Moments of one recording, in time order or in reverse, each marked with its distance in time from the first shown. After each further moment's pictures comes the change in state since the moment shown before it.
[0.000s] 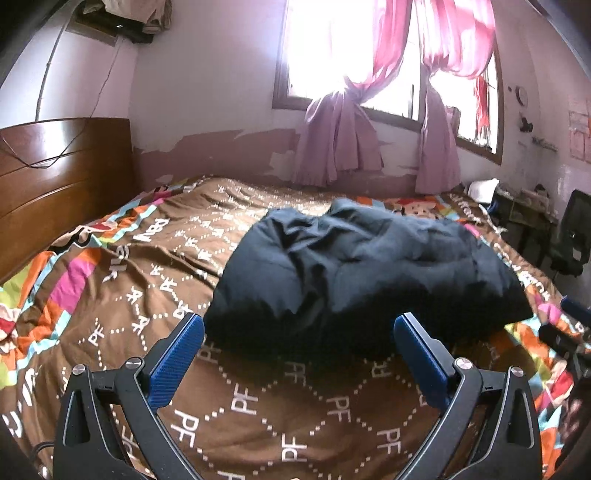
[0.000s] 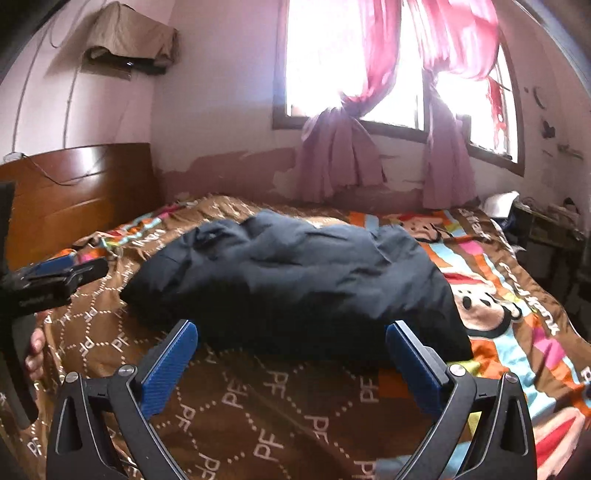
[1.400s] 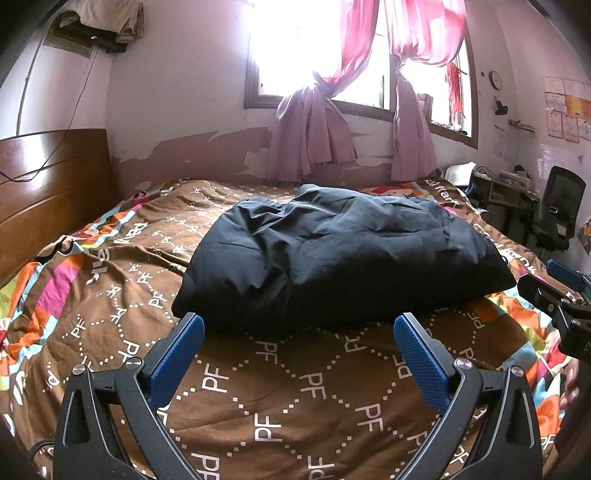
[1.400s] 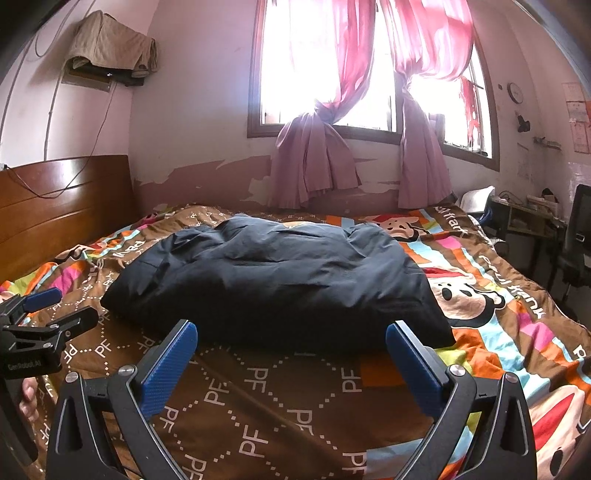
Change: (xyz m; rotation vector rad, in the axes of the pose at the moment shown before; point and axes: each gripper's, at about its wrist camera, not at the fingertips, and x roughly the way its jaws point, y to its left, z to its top) left arm -0.004 -0.024 -0.026 0.072 -0.007 -0.067; right arm -0.008 -0.008 -0.018 0.040 -0.053 -0.072
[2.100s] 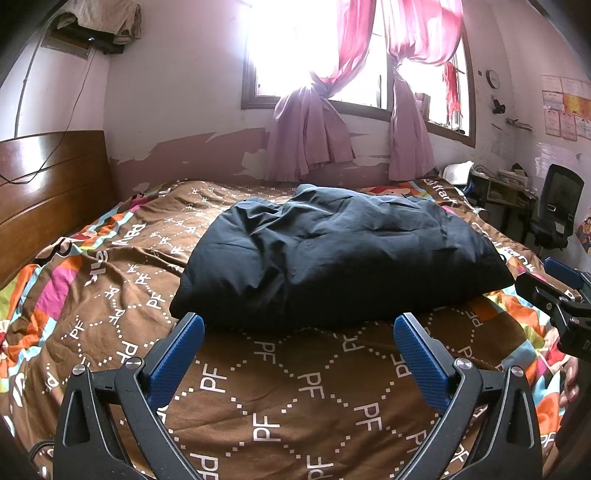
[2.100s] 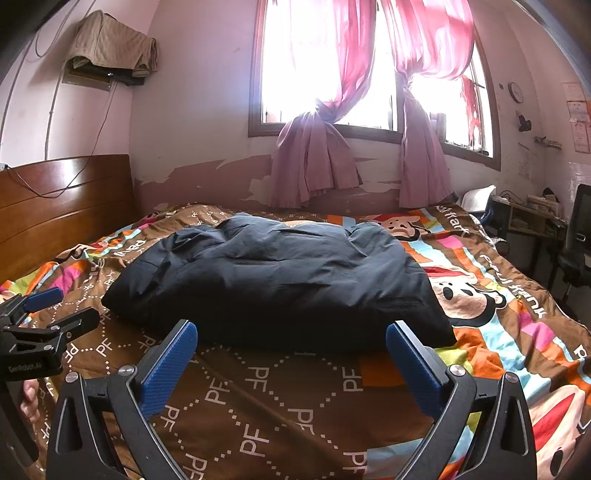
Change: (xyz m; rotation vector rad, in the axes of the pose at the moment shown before) left arm 0.000 -0.001 0.000 0.004 -0.002 -0.005; right arm 0.000 0.001 0.001 0.005 0.004 0.006
